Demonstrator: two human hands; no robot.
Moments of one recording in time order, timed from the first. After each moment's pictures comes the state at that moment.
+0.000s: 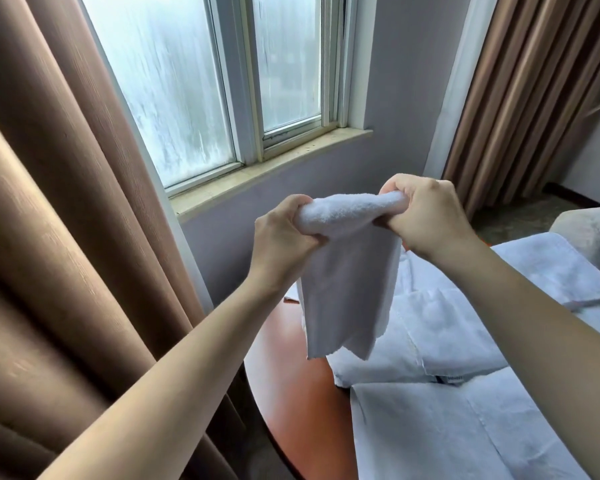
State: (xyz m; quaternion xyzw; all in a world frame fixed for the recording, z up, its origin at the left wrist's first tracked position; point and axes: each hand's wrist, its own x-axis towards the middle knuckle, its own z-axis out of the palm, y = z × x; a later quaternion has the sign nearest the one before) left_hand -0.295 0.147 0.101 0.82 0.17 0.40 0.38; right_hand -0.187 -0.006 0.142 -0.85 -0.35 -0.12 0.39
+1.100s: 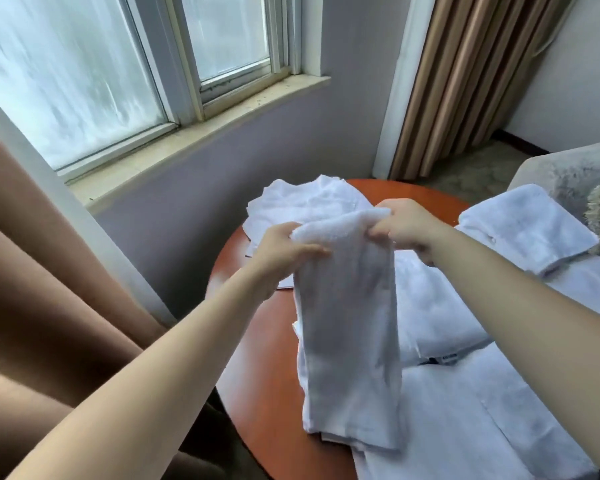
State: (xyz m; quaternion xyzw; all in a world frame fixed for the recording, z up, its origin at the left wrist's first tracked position) left_hand -0.207 0.183 0.016 0.73 0.18 0.06 0.65; right_hand -0.088 0.019 0.039 -0.86 -0.13 0.20 0.45
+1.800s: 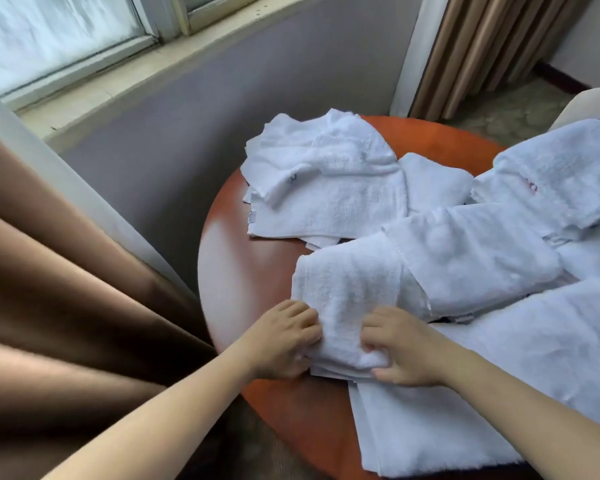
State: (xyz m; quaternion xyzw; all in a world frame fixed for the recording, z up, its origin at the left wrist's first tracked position) left_hand -0.278 0.175 -0.179 0.96 -0.25 0.10 0.10; right_hand -0.171 -0.057 -0.149 -0.77 -0.62 0.09 0.12
